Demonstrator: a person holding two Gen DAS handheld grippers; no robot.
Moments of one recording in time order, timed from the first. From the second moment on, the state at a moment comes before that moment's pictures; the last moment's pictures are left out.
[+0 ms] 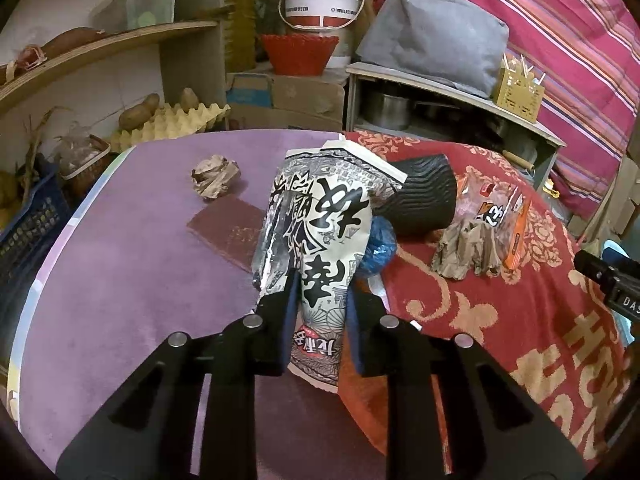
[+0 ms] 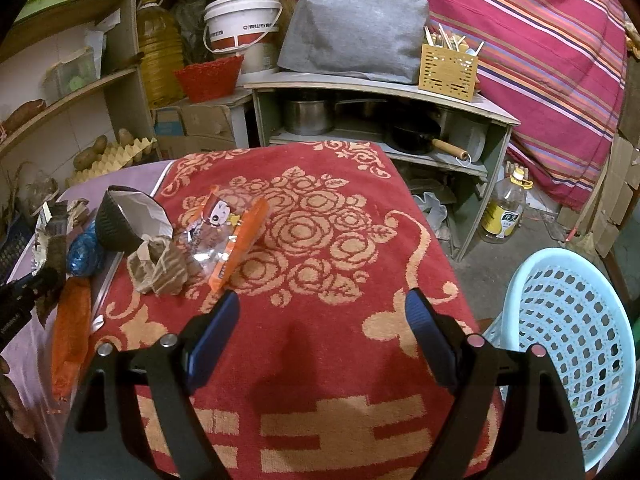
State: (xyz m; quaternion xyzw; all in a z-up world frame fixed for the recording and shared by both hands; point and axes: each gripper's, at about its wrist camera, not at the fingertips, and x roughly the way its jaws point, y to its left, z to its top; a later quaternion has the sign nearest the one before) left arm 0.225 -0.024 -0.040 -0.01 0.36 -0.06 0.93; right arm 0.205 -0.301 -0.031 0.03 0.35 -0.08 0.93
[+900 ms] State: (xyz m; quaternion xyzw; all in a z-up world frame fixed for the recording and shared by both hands) left arm 0.194 0.038 -0.029 -0.02 0.34 -0.04 0.94; right arm 0.202 -0.273 -0.030 0.00 0.35 -0.06 0.94
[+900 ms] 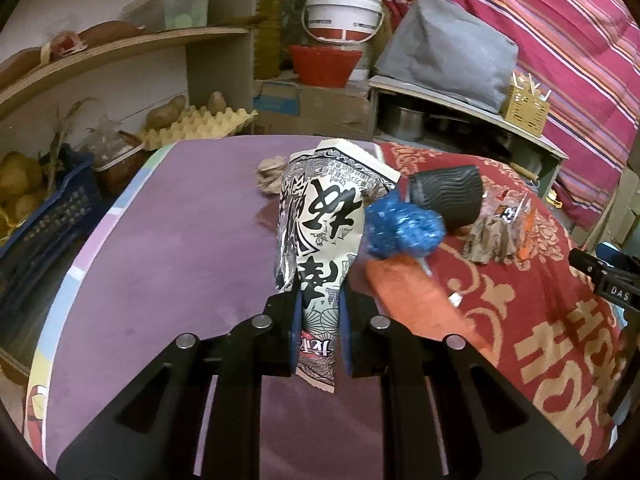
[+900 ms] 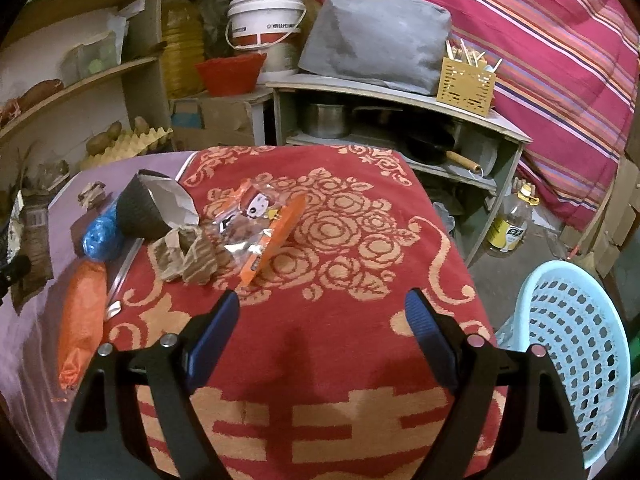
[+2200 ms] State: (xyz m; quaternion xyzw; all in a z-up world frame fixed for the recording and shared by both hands) left arm 0.217 0.052 -0.026 -0.03 0.33 -0.04 0.94; right arm 0.254 -0.184 -0.052 -0.07 0.38 0.03 0.92
